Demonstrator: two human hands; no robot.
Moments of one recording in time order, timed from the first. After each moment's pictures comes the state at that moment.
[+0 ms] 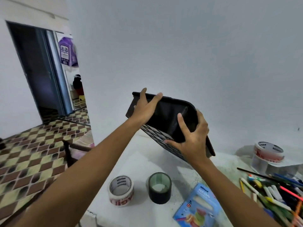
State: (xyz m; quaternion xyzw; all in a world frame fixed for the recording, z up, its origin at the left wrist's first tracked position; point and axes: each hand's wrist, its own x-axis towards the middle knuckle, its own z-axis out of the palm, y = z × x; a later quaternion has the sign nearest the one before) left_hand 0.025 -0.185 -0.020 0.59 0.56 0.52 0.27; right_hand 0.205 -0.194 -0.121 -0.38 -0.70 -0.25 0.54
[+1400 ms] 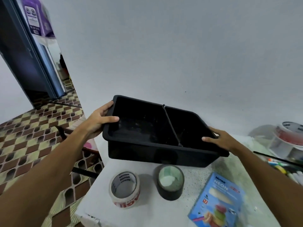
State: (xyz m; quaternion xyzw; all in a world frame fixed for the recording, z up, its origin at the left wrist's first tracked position) left_hand -0.148 -0.132 -0.124 0.55 0.45 0.48 0.51; right_hand 0.311 -0.087 -0.217 -0.61 -0.67 0.34 0.25
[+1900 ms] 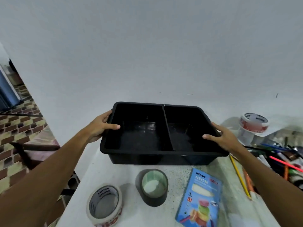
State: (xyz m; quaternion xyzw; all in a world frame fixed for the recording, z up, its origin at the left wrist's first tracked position) left_hand -0.100 -0.050 -0.159 0.58 0.44 0.36 0.58; right_hand 0.363 -0.135 -0.205 -0.68 -0.59 0.24 0.36
